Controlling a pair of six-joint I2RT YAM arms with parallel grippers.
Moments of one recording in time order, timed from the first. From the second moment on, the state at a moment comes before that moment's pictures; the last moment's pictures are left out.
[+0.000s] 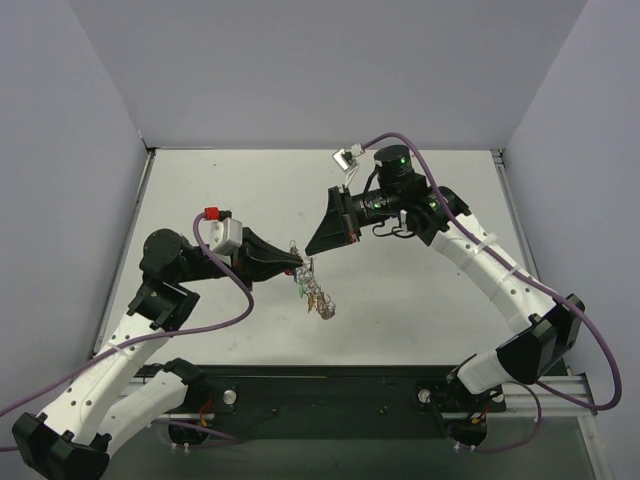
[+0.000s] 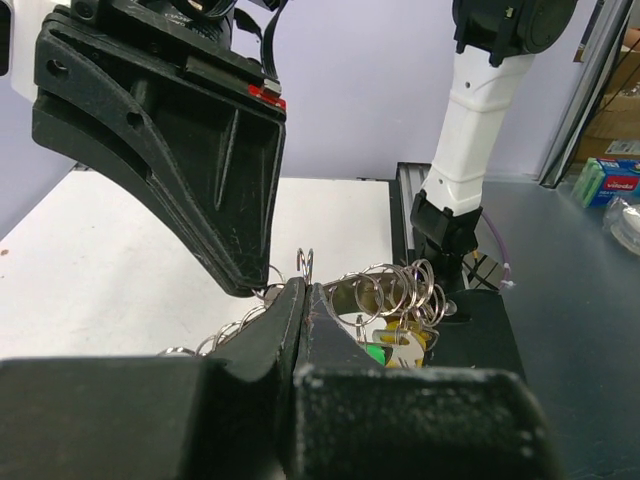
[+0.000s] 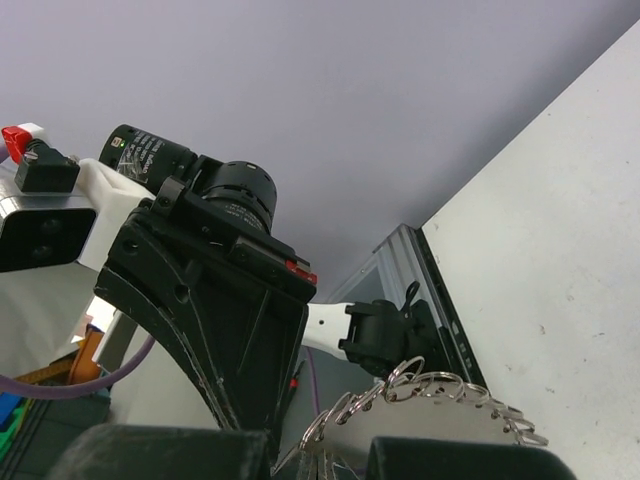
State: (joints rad) left arm -0.51 0.83 0.81 0.28 0.96 -0.22; right arm 0.63 1.47 1.49 -0.50 -1.05 0.53
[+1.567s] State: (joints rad) left arm -0.52 0.78 0.79 0.23 0.86 -0.12; right arm 0.65 1.43 1.49 -0.41 -1.07 0.68
